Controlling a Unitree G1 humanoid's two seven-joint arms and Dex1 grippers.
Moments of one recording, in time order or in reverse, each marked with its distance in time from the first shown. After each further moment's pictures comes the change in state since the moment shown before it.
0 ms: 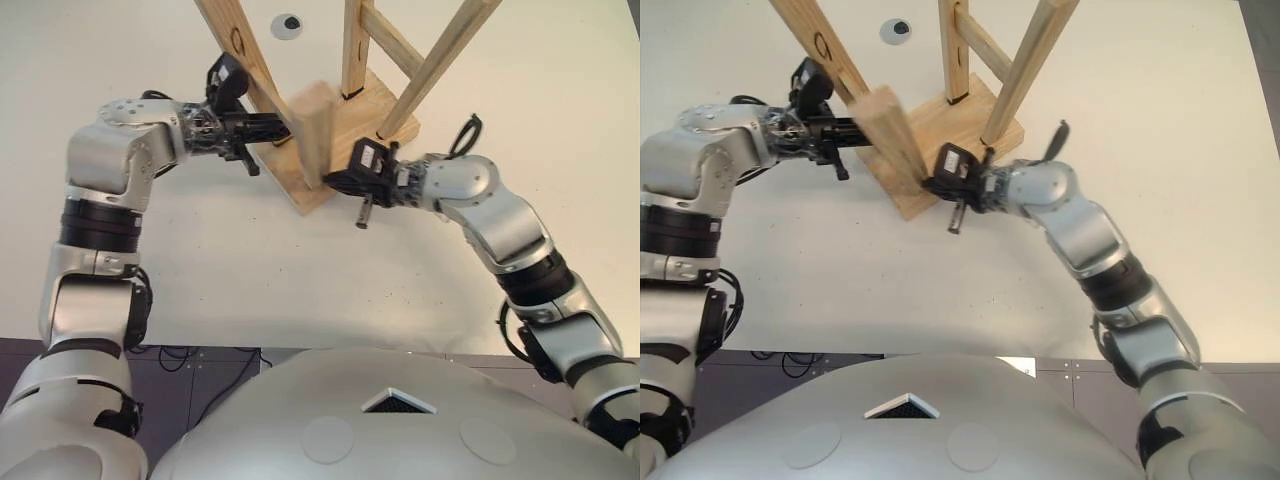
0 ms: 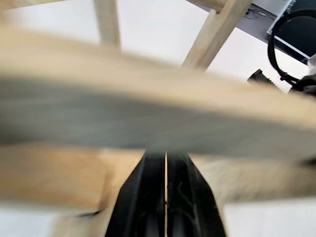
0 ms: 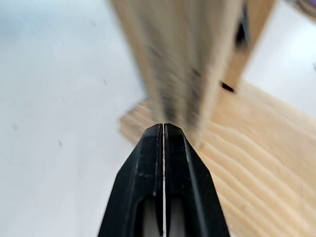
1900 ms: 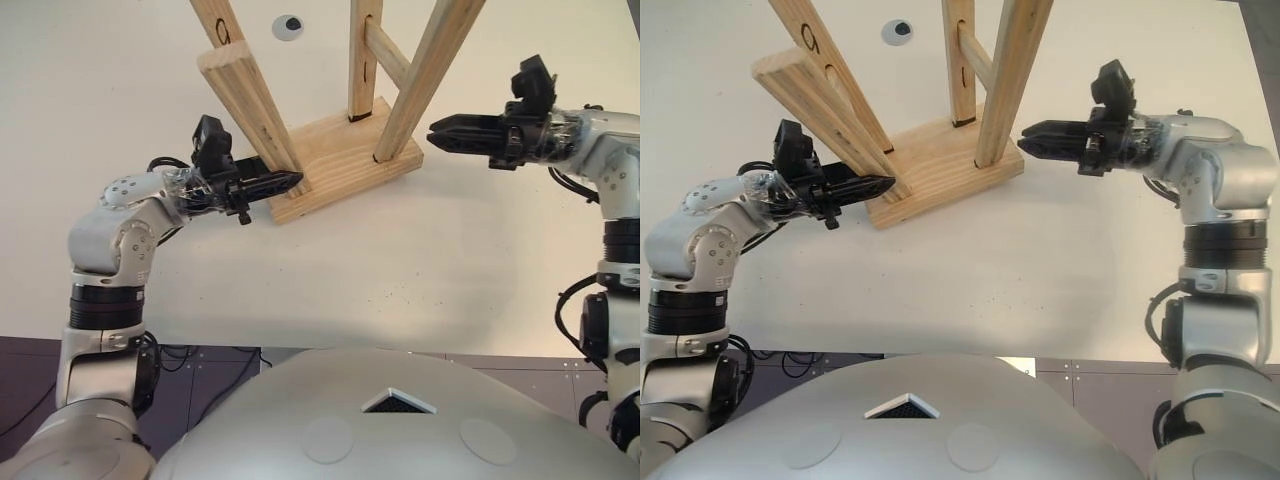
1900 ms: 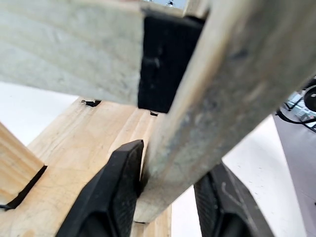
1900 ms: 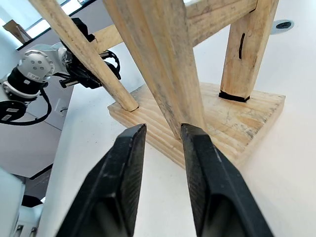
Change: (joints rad) left arm 0.426 0.035 0.236 -0.363 -0.228 -0.001 -0.083; right arm -0.061 -0.292 -0.496 0.415 0.394 0.230 0.561
